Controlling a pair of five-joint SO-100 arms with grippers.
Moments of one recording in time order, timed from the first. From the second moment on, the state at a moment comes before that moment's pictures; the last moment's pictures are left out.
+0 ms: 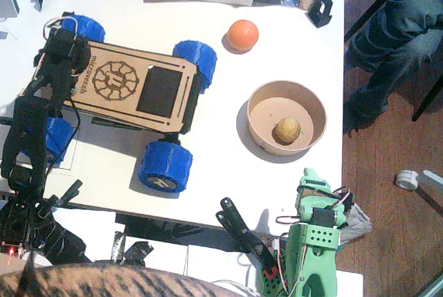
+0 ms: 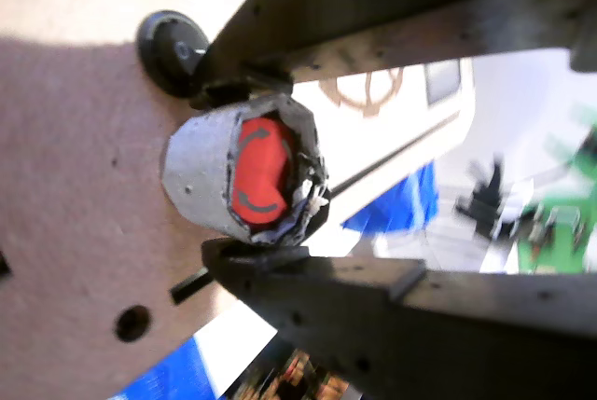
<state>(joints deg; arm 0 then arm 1) 11.8 44.5 49.4 87.6 11.2 -10.9 186.6 169.5 72.0 3.3</state>
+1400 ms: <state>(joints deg) 17.8 45.9 50.6 88.6 56.1 -10.9 186.6 169.5 72.0 3.3</state>
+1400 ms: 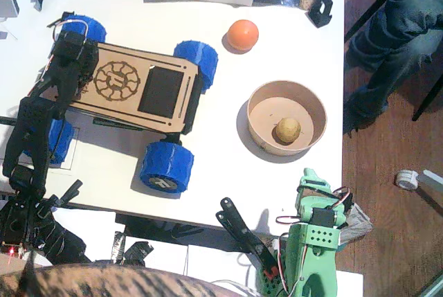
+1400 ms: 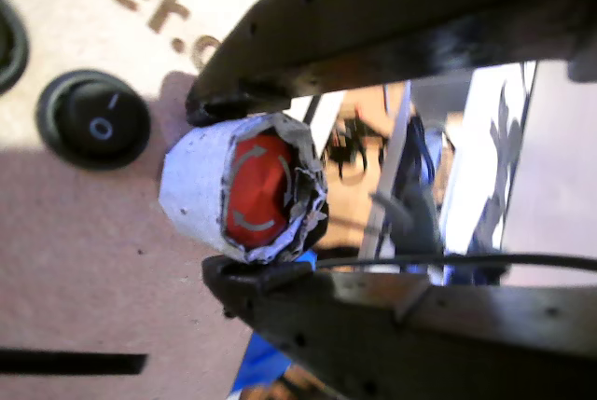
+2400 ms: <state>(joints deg) 18.4 46.1 49.1 96.5 87.0 -10.9 186.6 169.5 72.0 3.3</state>
